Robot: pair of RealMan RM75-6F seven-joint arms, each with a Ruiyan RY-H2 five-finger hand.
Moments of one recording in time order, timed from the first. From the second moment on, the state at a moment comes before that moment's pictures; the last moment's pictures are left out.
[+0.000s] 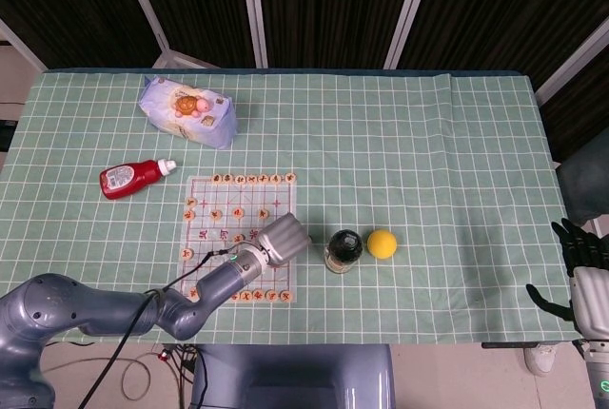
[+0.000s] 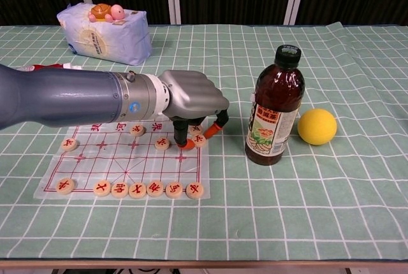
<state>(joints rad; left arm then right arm) -1.26 -1.68 0.00 -1.42 0.81 0.73 0.82 0.05 -1.08 0.09 -1.62 -1.45 1.48 0.13</state>
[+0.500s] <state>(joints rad) -1.27 -1.66 -0.01 -1.45 0.82 0.76 0.80 0.05 -1.08 0.09 -1.62 -1.46 1.49 0.13</state>
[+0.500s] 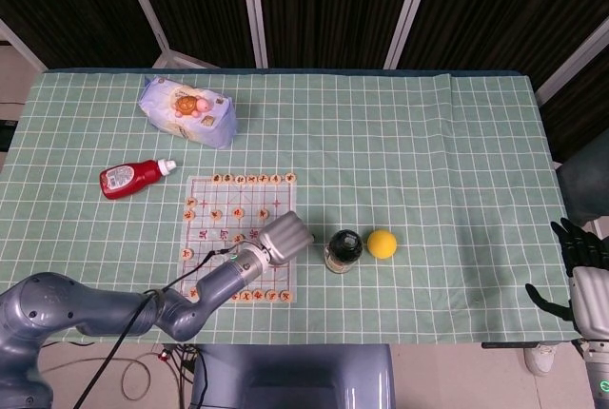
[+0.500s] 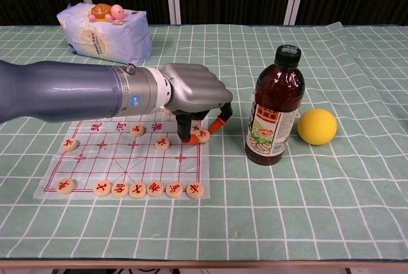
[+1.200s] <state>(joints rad) -1.26 -1.67 -0.01 -1.40 0.82 0.78 0.80 0.05 -1.08 0.09 -1.62 -1.46 1.48 0.13</state>
